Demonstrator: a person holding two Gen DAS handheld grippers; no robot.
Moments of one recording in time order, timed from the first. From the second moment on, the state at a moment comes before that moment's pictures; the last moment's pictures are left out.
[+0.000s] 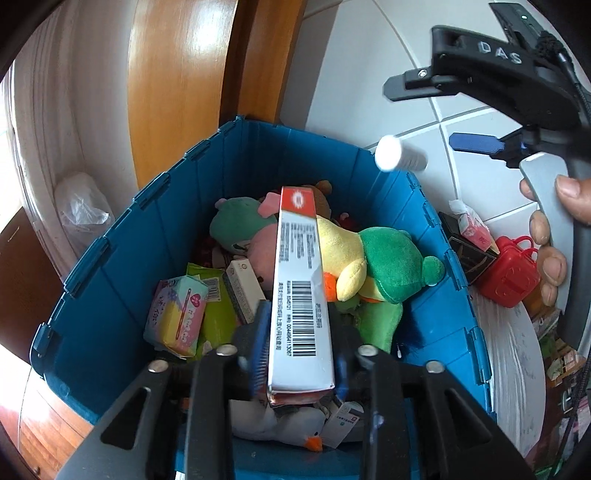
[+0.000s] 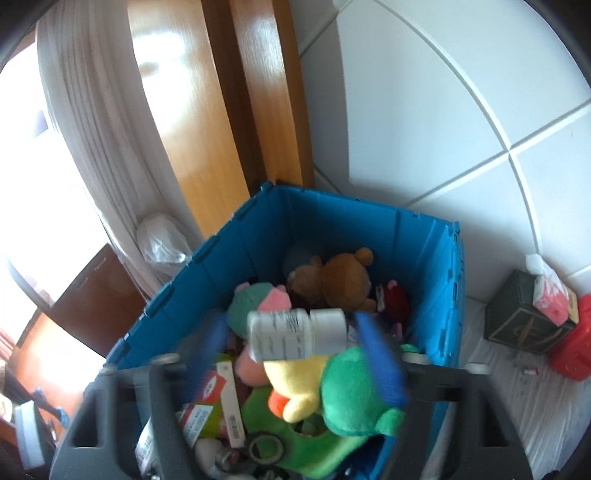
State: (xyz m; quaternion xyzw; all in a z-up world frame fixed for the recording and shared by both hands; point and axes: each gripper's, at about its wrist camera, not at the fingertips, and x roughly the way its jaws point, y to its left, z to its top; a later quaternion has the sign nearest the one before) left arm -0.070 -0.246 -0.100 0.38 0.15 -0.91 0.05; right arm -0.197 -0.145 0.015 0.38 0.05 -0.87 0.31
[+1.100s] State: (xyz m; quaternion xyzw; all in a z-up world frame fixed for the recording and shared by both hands) left arm -0.054 -0.221 -0.096 0.38 0.10 -0.91 0.08; right arm -0.108 -0.041 0.040 0.34 -0.02 -0.89 0.29
